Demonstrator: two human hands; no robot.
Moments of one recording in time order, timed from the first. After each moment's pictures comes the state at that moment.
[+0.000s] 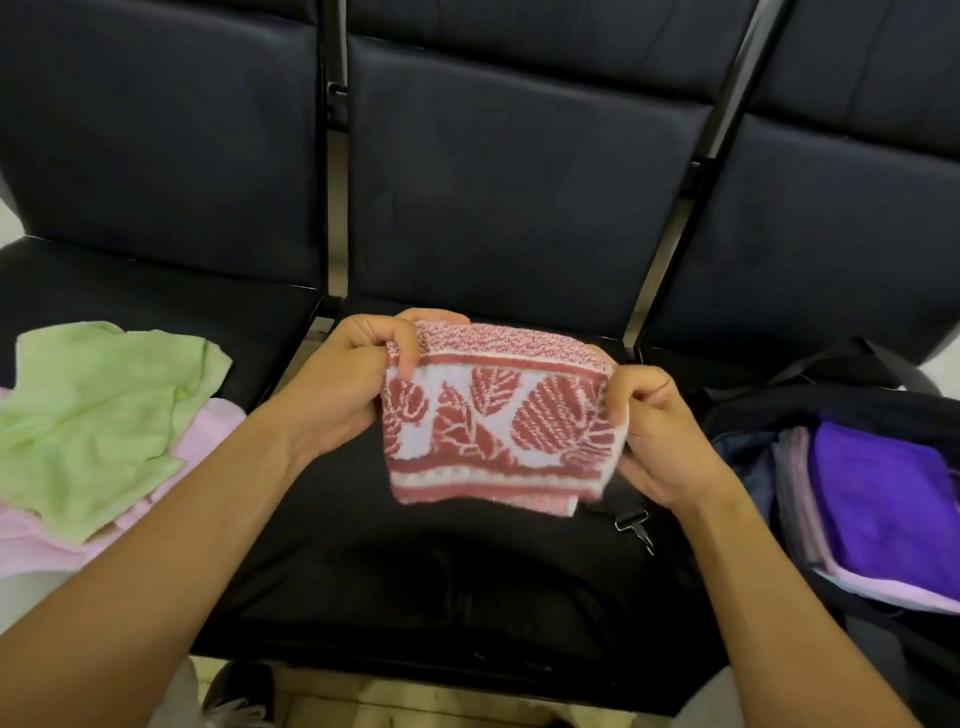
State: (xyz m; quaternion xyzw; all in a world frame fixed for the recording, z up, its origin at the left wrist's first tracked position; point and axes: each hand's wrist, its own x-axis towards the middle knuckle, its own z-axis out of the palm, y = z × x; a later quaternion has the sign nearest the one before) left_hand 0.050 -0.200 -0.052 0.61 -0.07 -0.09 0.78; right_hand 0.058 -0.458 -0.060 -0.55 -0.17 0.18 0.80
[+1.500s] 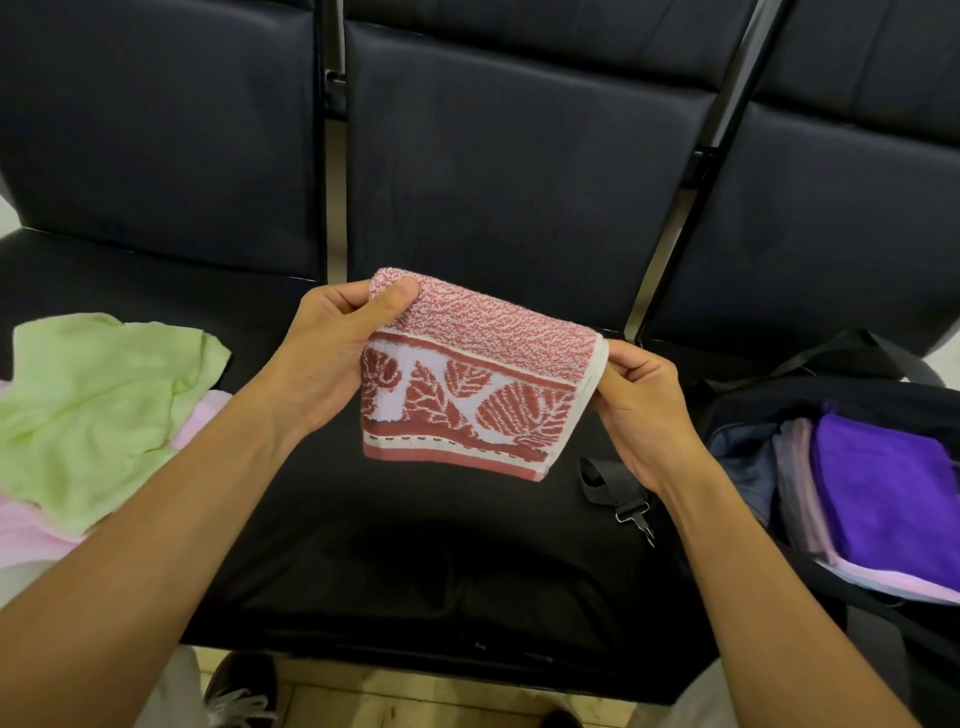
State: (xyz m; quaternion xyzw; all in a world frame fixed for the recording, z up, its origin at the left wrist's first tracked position) left_hand 0.055 -0.190 -0.048 0.60 0.04 0.00 0.80; right_hand 0.065 -0.447 -0.068 -0.69 -0.05 0.03 0.72
